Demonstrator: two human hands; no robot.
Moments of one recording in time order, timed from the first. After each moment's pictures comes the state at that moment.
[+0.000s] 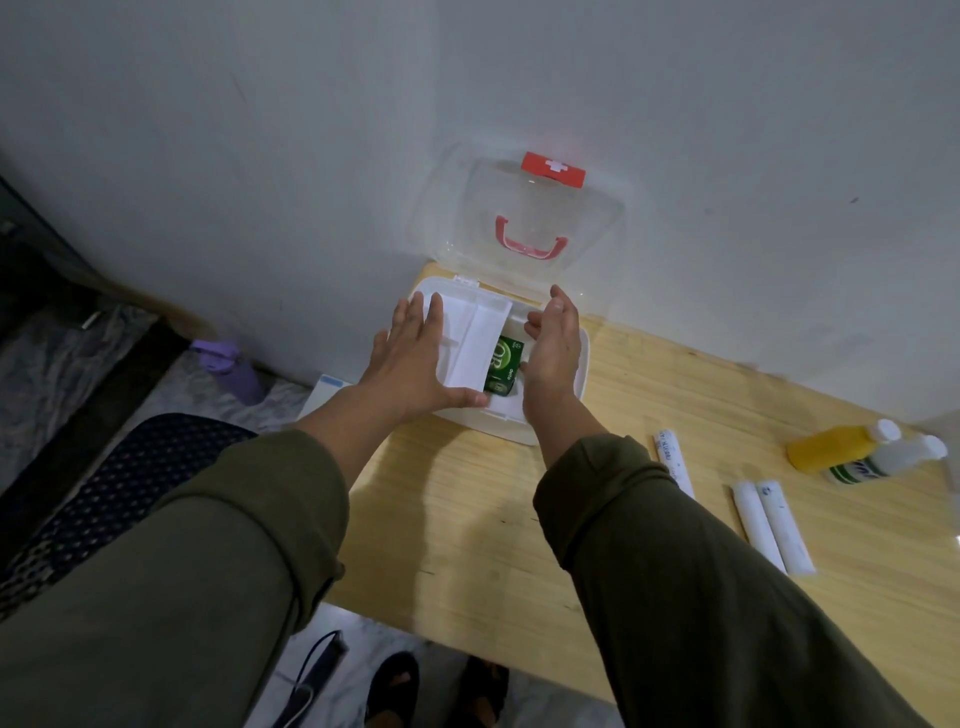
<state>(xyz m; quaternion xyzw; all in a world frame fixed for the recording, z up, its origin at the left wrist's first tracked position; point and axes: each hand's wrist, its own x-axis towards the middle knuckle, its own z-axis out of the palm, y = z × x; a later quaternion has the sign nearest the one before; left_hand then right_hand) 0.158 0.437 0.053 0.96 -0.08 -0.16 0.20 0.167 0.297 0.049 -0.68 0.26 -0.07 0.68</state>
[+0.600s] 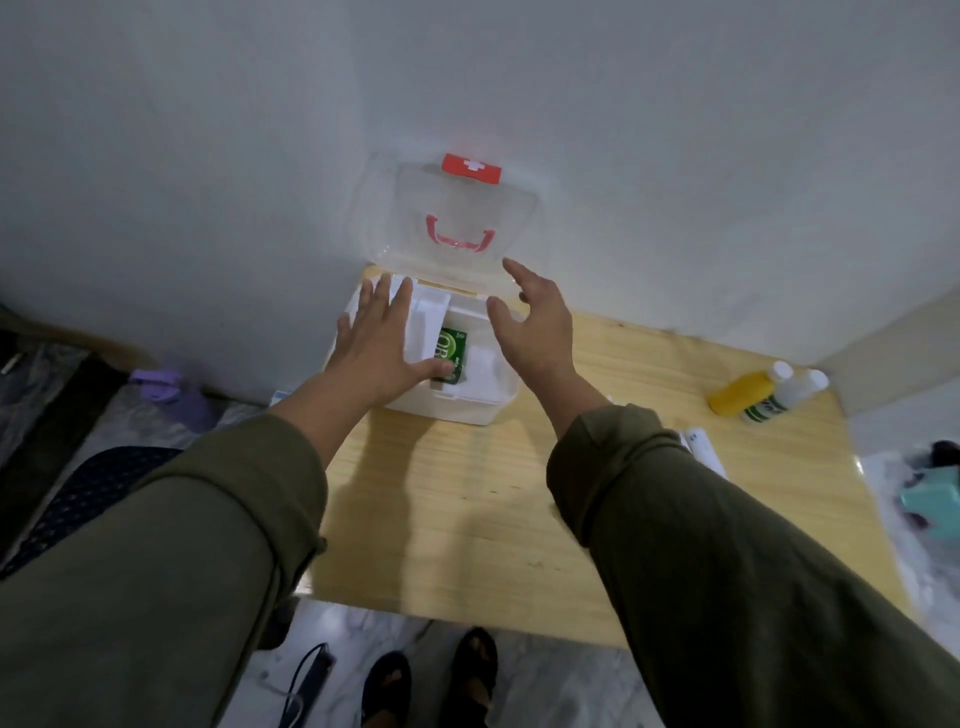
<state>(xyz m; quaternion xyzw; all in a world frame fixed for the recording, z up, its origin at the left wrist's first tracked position) 0.152 0.421 0.081 0.96 -0.10 -0.11 0.24 0.139 0.252 0.097 -0.89 0.11 -0.10 0.43</state>
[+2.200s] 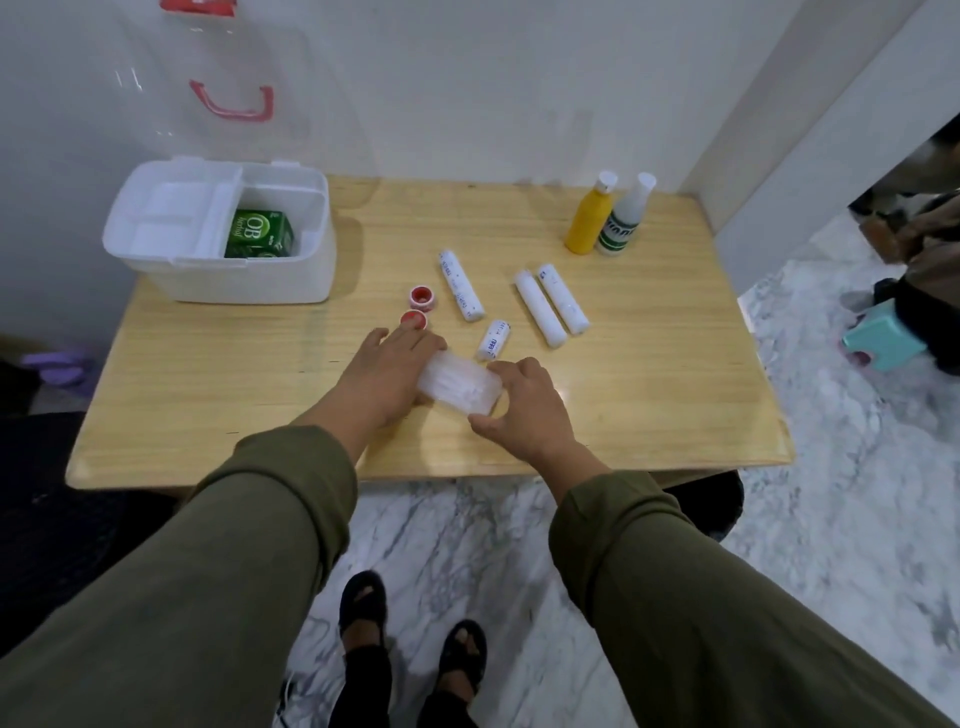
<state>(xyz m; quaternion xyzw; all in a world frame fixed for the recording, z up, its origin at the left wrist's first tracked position) -0.007 0.252 -0.008 0.93 -0.35 -0.14 0.05 -0.110 0.094 -0.005 -0.93 0.16 0.09 0.31</state>
